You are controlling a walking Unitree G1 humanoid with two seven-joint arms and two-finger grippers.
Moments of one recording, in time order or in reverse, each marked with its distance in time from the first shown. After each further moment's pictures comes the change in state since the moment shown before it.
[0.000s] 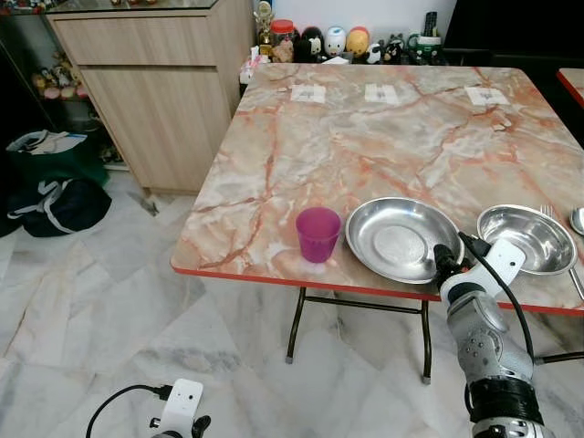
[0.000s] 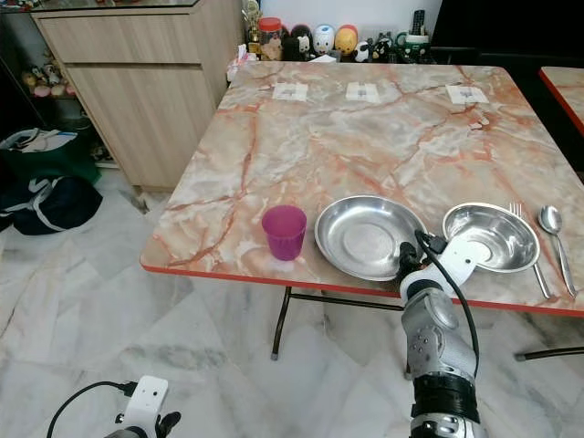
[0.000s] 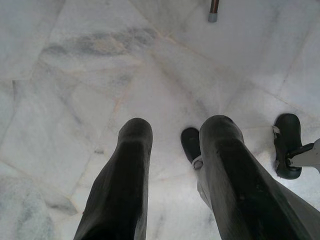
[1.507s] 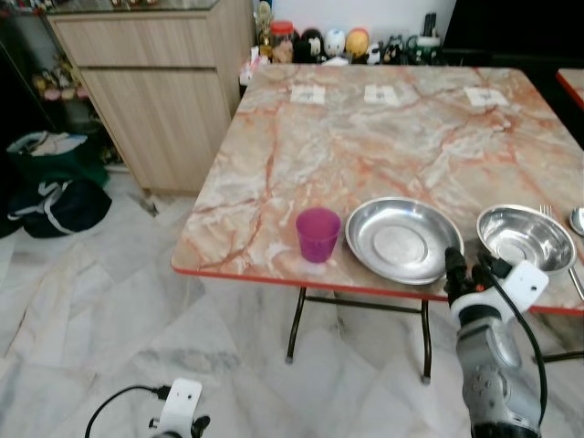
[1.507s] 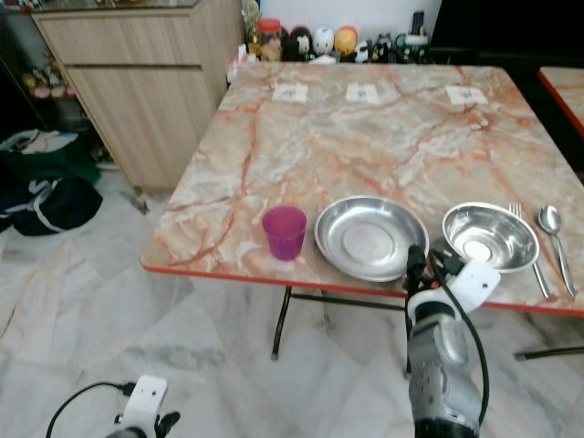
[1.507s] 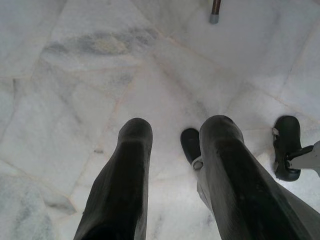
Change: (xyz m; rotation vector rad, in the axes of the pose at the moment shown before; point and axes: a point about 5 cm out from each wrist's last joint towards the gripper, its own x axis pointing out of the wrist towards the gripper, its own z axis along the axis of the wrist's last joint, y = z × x) left arm 0.000 0.001 0.000 -0.014 0.000 0.006; right arm -0.027 -0.010 0.006 0.070 -0.172 0.066
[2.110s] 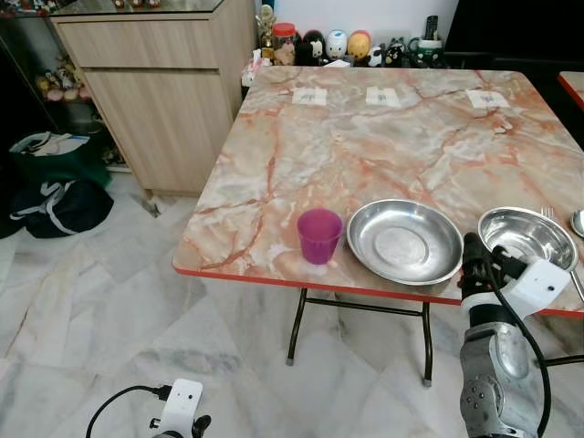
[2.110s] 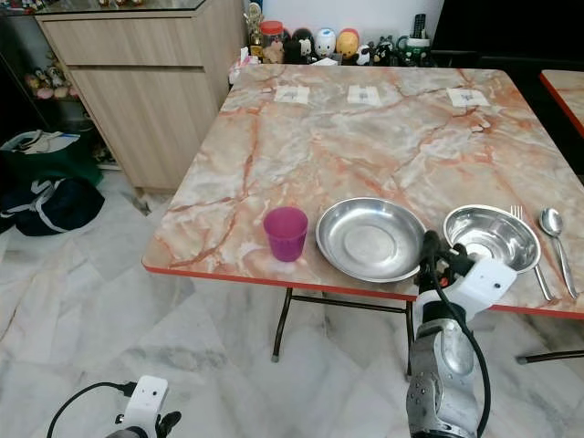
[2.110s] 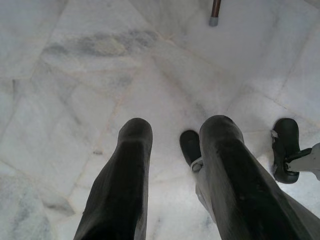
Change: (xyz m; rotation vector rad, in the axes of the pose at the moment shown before) left arm 0.000 -0.001 0.000 -0.006 -0.002 -0.001; right arm -0.015 0.000 -0.001 -0.084 -0.140 0.025
